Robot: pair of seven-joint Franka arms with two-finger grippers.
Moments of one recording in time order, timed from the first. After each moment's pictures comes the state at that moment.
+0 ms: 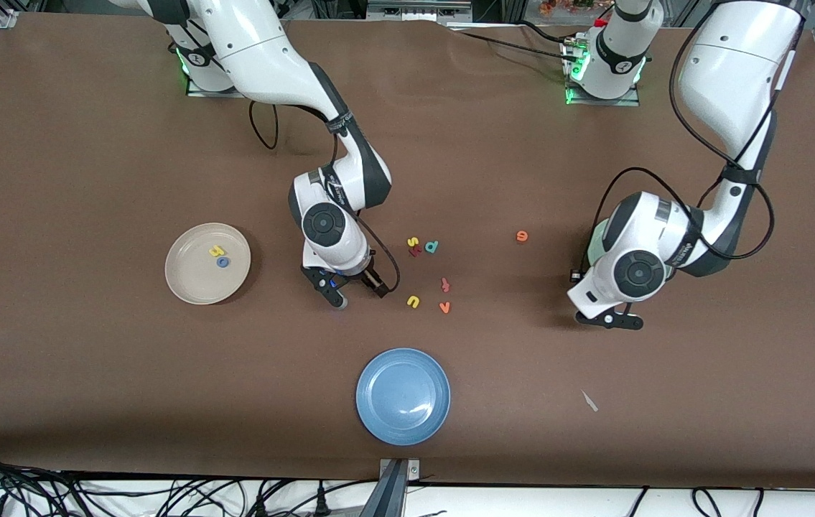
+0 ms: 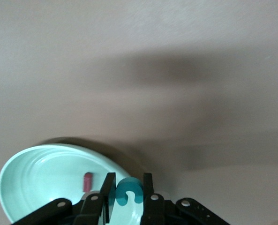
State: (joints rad) left arm -0.01 0.64 -0.22 -1.69 0.29 2.00 -0.27; right arm 0.83 0.87 -0.27 -1.47 0.41 2.33 1.19
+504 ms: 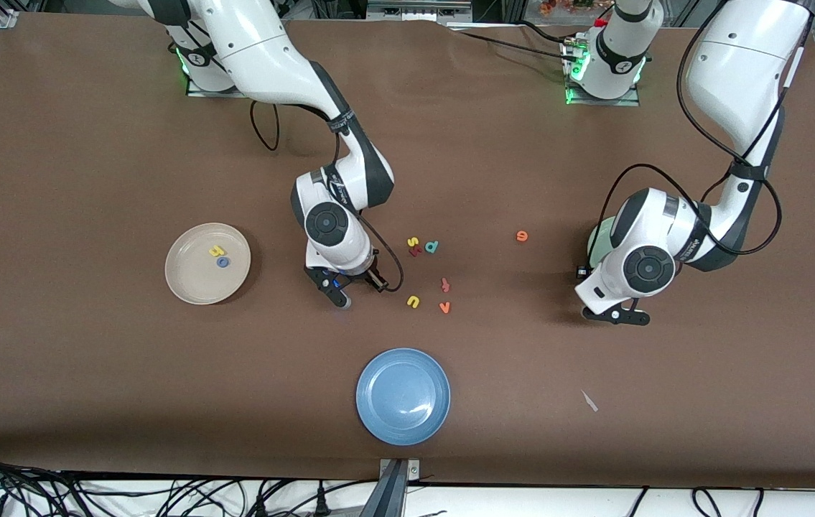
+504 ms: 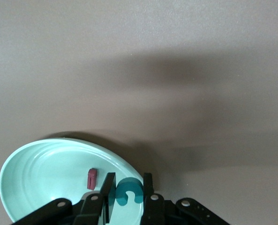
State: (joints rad) left arm 0.00 0.60 -0.23 -1.75 0.29 2.03 -0.26; right arm 0.83 0.87 -0.26 -1.45 0.41 2.32 1.19
